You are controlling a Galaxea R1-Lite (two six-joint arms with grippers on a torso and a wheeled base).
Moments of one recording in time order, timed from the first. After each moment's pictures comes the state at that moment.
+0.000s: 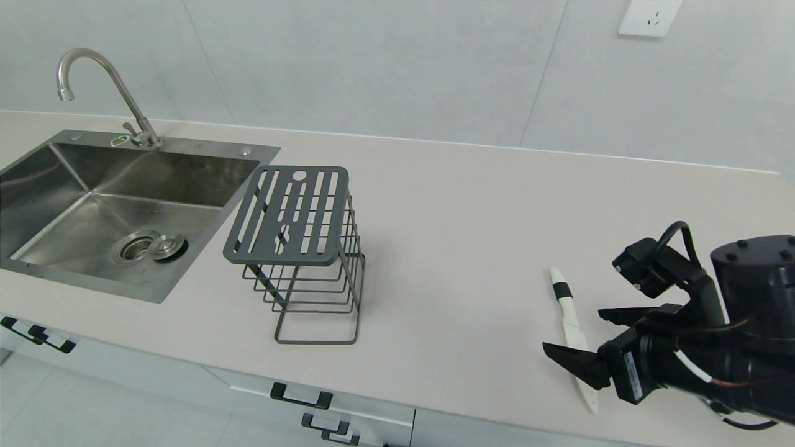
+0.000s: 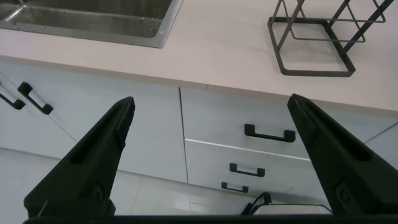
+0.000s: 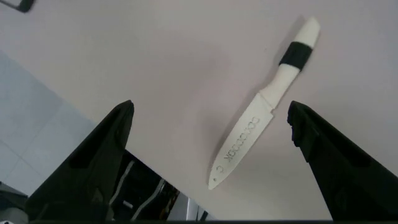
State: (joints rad) left arm 0.00 0.00 0.00 0.00 -0.01 -0.01; right arm 0.58 1.42 -0.54 -0.22 -0.10 0.06
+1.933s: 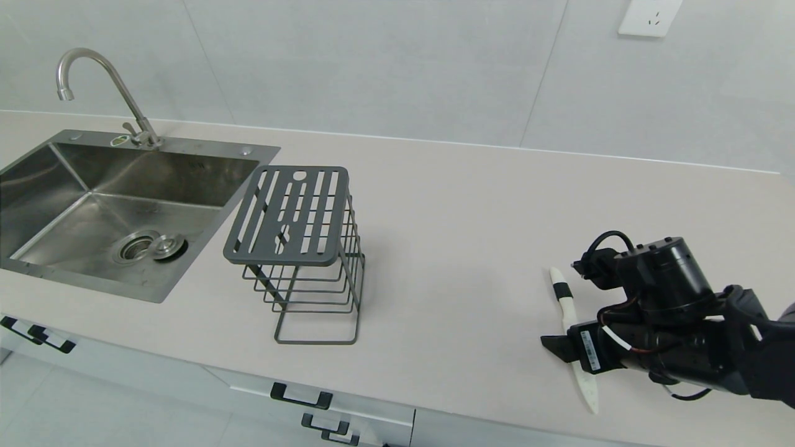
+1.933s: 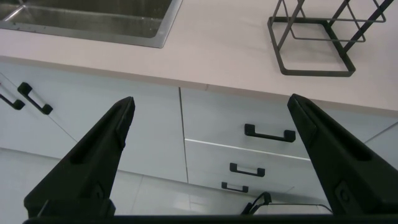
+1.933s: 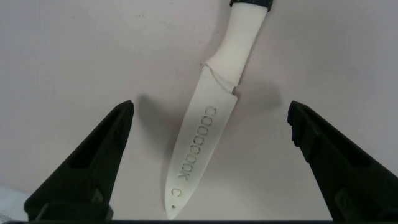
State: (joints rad) left arm 0.00 0.00 0.00 0.00 -0.01 -0.01; right arm 0.49 1.68 -0.63 -0.17 -0.25 0.17
